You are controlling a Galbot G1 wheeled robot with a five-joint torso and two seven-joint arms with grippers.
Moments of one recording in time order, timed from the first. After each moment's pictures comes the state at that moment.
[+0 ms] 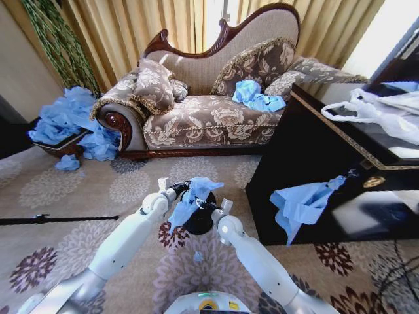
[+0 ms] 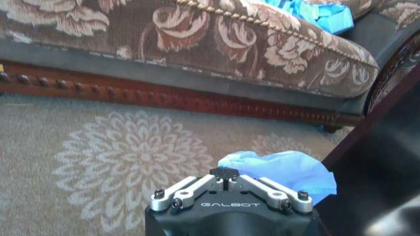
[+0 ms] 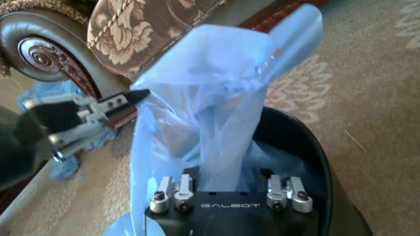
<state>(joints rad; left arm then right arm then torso) 0.73 -1.01 -0.05 -1.63 -0.99 0.43 -0.18 -0.80 1.34 -0.18 1.54 1.09 -0.26 0.40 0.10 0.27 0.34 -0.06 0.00</state>
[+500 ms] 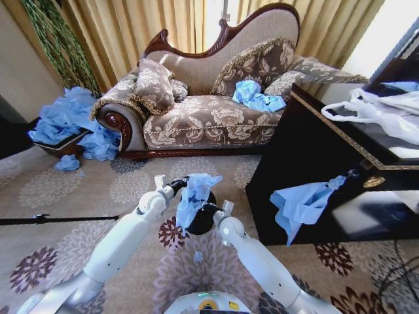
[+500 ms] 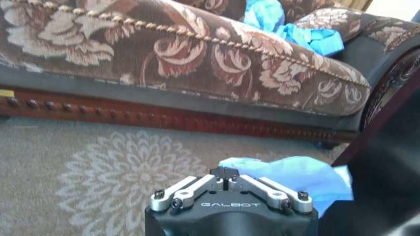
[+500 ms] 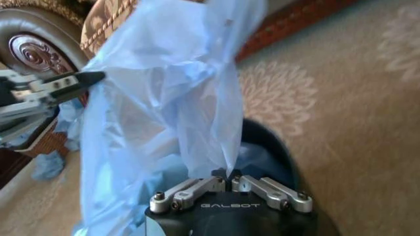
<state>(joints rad) 0.76 -0.99 -0.09 -1.72 -0.98 0.41 -0.21 -0.81 1.29 -0.18 1.57 1.04 -0.24 0.40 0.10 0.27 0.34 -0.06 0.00</state>
